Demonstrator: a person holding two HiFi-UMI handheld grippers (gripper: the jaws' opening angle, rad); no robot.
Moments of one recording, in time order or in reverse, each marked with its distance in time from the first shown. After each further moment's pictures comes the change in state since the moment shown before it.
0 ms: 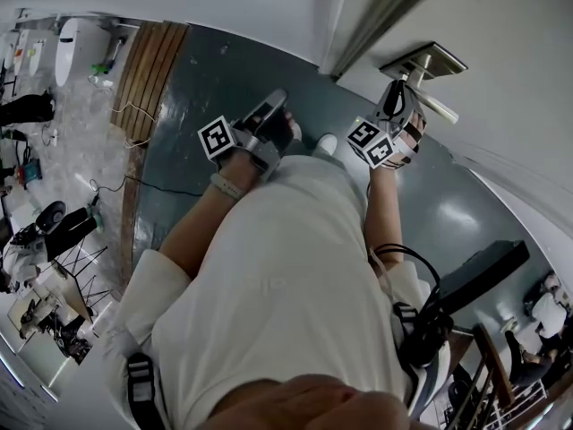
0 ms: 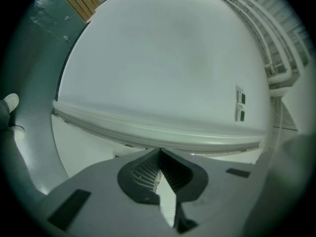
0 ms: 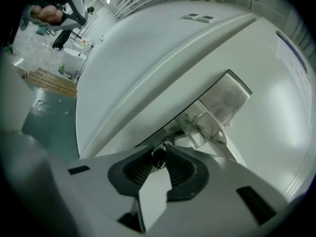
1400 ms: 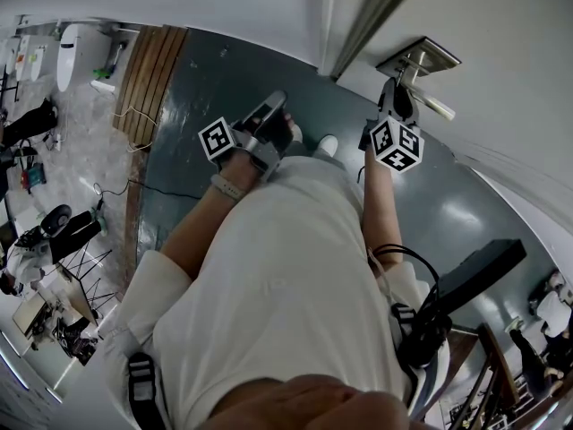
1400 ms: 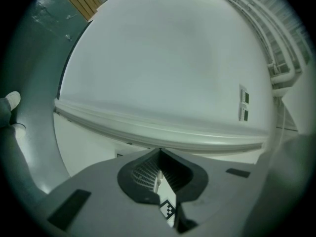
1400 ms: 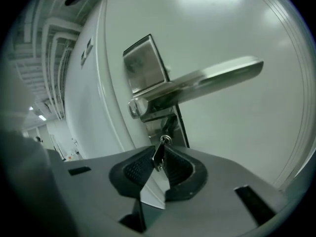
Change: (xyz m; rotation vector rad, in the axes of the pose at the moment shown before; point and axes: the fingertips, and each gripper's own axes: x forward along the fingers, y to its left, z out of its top) left arm 0.002 0.005 -0.001 -0.013 0.004 0.017; right arm 0.003 -0.008 -0.005 1.152 -0.079 0.288
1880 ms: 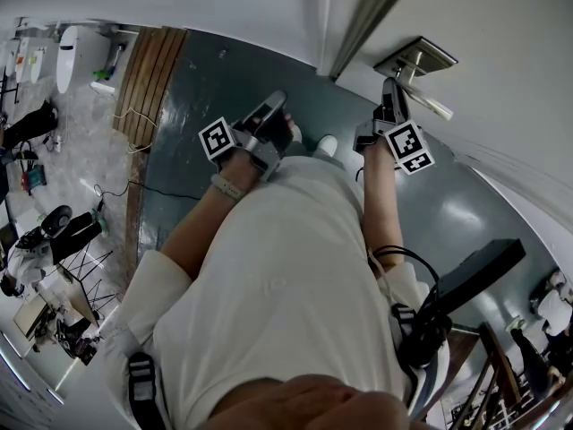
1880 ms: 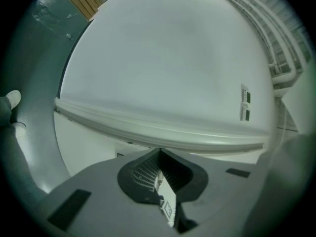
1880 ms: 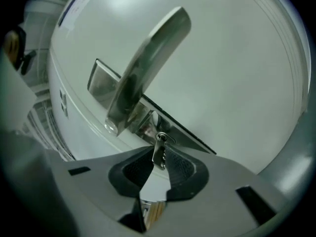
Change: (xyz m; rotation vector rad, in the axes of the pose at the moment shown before) left arm 0.002 0.002 0.000 -0.008 0.003 0.004; right arm 0.000 0.003 -0.003 0.570 0.000 0.140
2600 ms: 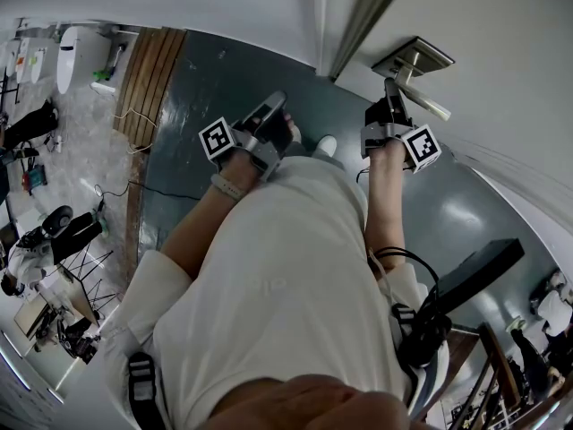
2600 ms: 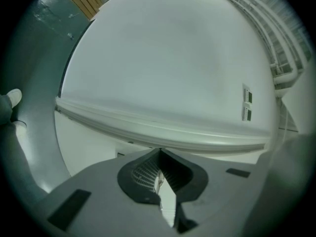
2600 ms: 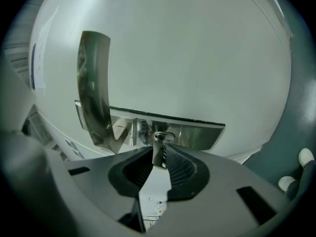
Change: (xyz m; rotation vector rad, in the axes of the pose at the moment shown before) left arm -0.001 0.001 0.000 -0.008 -0.004 0.006; right arm -0.002 -0.003 -0.006 0.486 0.026 0.137
